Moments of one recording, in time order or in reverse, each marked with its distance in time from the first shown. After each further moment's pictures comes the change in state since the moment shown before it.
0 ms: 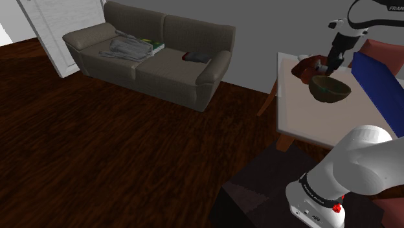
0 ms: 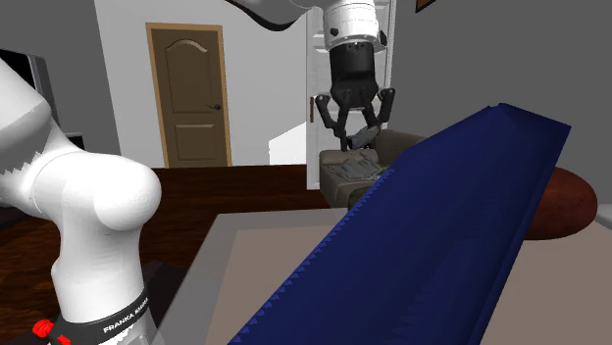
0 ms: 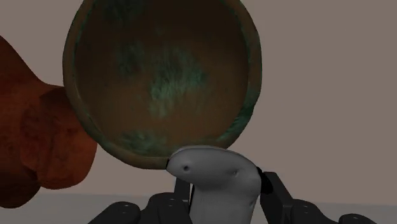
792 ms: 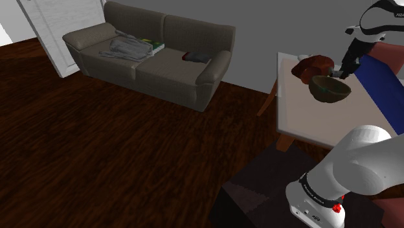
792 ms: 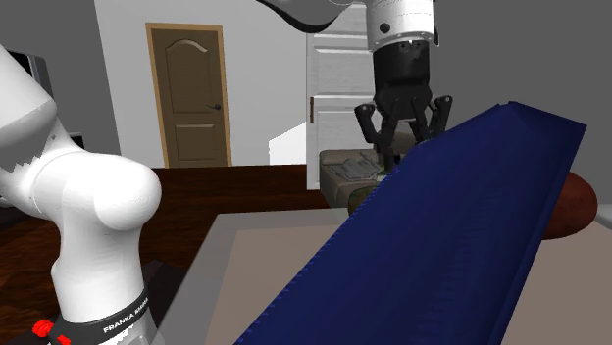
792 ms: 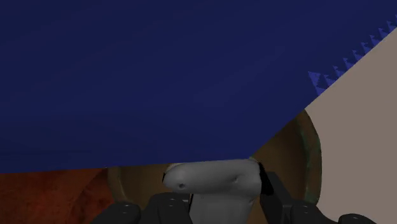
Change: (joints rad) arm 0.001 0.058 -0.202 0.074 -0.043 0.075 -0.186
